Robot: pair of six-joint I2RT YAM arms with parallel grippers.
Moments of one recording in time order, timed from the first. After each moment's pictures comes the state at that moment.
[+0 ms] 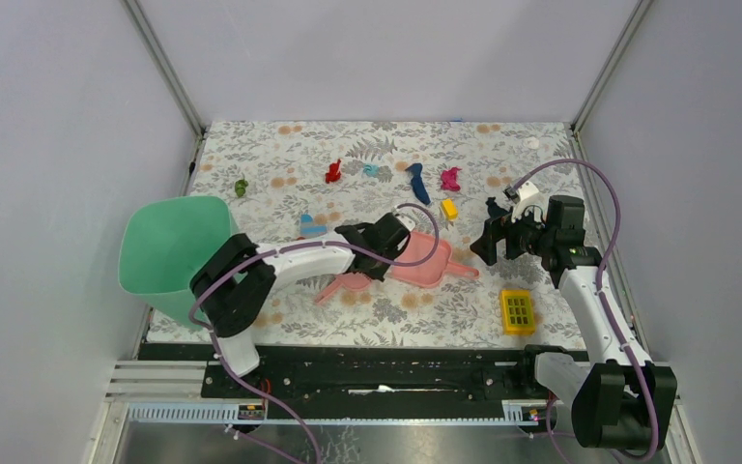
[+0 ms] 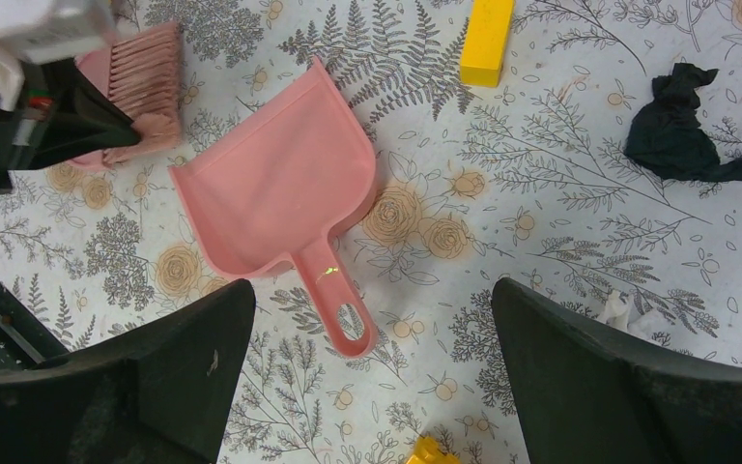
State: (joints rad) left arm -0.90 1.80 1.14 -0.44 -0.20 -0.21; right arm -0.05 1.03 0.69 -0.37 -0.65 -0.22
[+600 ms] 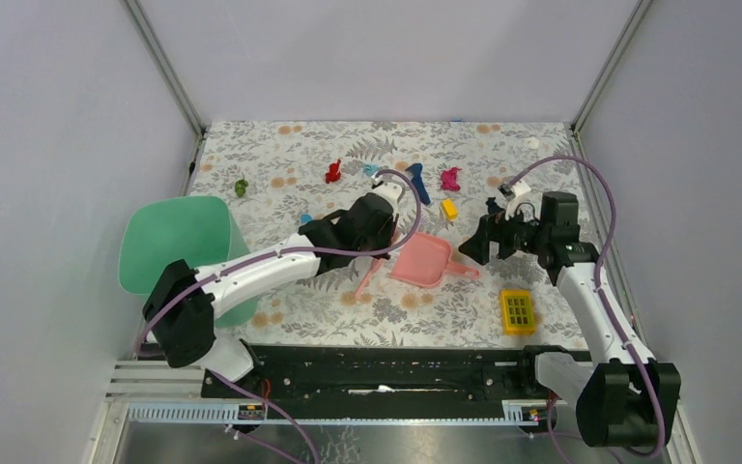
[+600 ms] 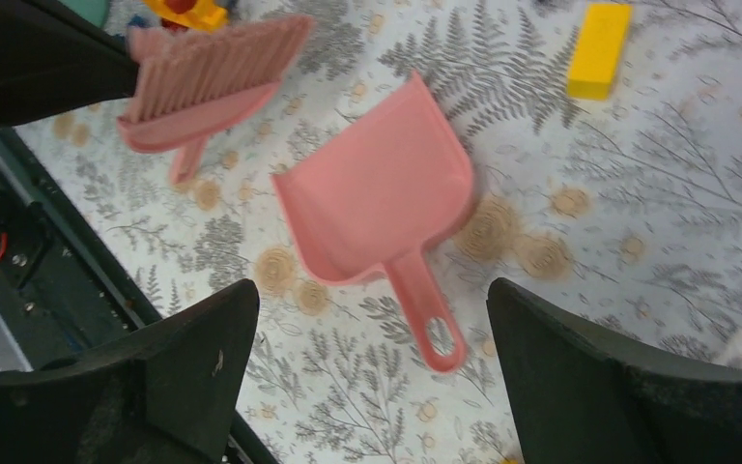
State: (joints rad) left arm -0.90 1.50 1.14 -0.36 -0.20 -0.35; right arm -0.02 1.05 0.71 -0.38 -0.77 -0.11
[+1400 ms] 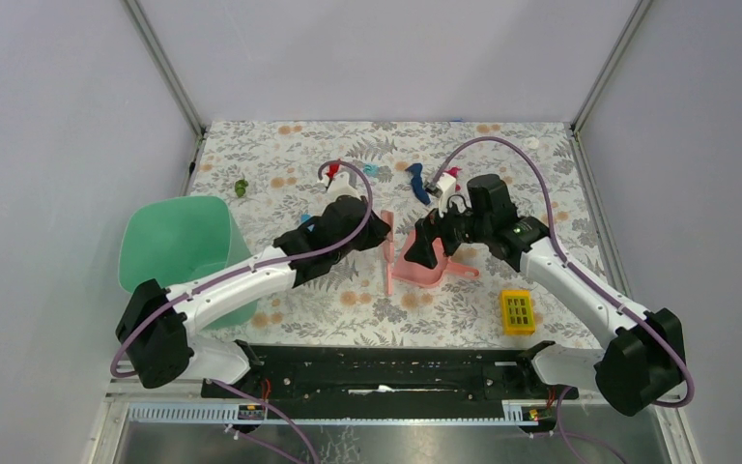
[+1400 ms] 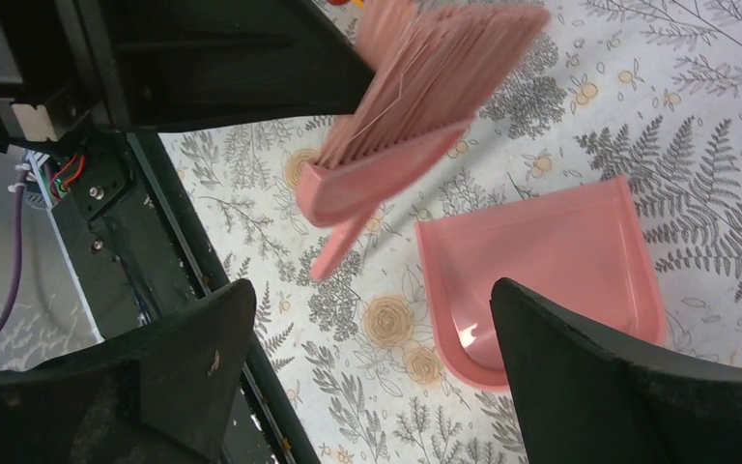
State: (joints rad) left arm -0.87 1.34 0.98 -0.17 -0.28 -0.92; right arm 0.49 1.23 0.94 -0.38 -0.59 -0.03
